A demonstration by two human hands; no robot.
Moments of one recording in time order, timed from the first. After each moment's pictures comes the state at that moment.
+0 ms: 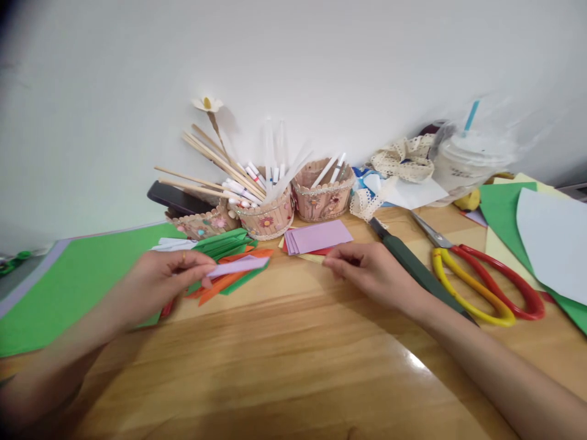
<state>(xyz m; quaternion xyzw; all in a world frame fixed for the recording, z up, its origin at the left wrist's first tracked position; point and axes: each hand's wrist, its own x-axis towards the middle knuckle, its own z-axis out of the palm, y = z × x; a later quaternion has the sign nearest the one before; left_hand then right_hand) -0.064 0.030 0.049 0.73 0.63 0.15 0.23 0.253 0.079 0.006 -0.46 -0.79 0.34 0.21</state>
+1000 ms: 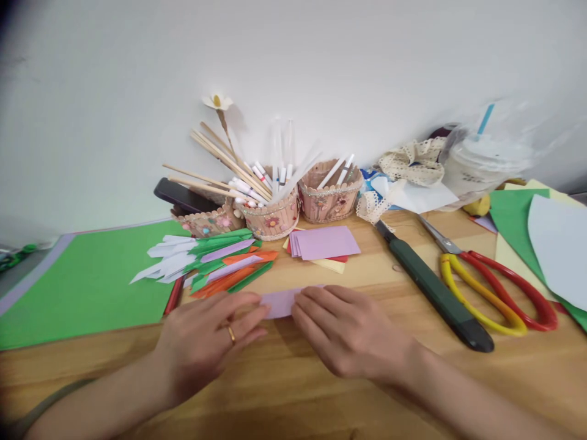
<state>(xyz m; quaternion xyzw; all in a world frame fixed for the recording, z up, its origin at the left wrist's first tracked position) -0.014 -0.010 0.013 0.88 0.39 0.23 -0.14 0.224 0.033 0.008 -0.14 -0.96 -0.09 0.22</state>
